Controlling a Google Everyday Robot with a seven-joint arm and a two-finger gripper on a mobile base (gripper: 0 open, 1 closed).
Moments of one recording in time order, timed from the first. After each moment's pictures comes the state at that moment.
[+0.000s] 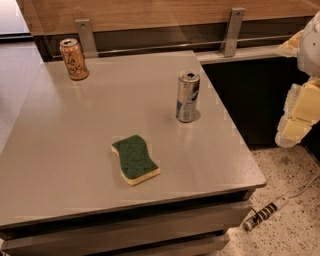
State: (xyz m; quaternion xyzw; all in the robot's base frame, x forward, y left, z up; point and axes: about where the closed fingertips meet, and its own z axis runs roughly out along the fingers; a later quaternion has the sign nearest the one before) arm 0.438 -0.214 0.986 -0.60 0.78 -0.05 0.17
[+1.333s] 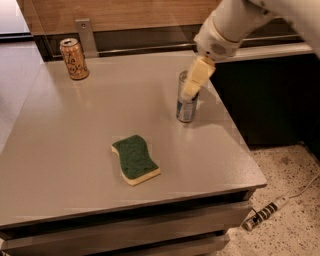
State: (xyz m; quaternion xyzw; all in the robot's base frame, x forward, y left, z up) arm 0.630 -0.095 0.926 -0.61 0.74 0.02 0.27
